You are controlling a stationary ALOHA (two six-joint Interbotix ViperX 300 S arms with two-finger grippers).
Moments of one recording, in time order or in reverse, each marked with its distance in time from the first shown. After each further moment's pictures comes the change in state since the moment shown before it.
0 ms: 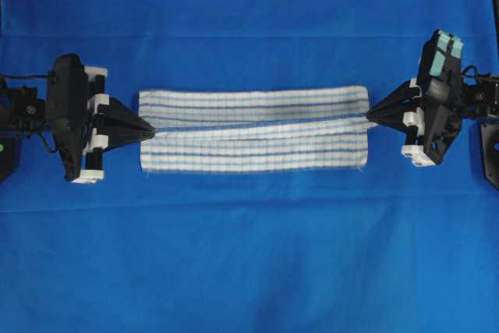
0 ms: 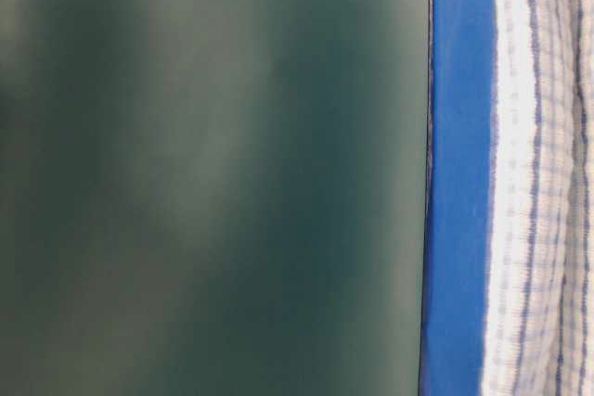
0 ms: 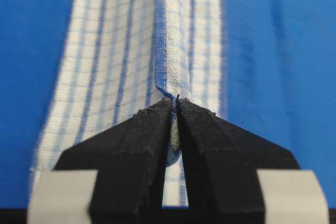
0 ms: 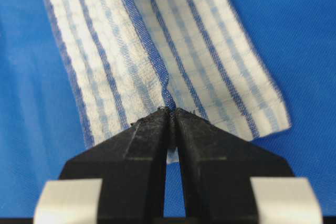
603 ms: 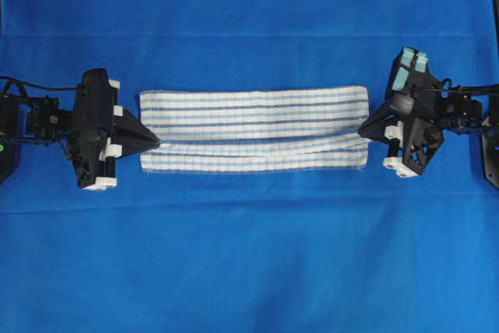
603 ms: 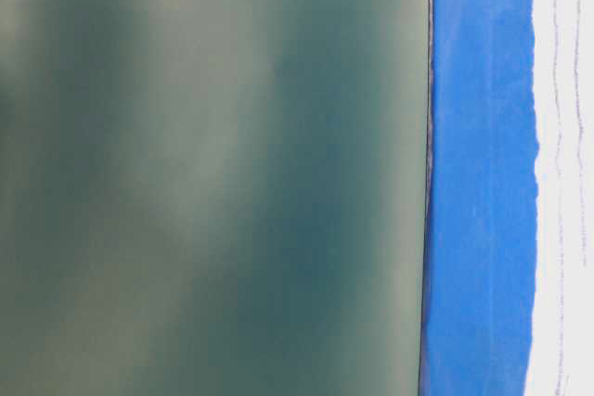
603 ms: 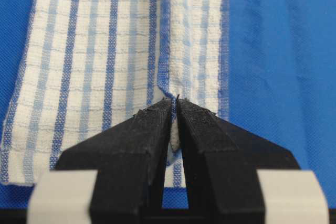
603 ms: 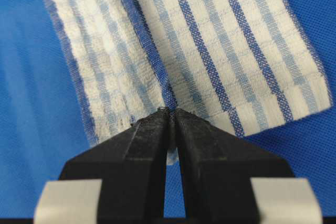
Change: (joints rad) left arm -0.005 0.149 -0.029 -0.002 0.002 -0.018; right arm 0.044 0.195 -0.054 0.002 0.000 0.049
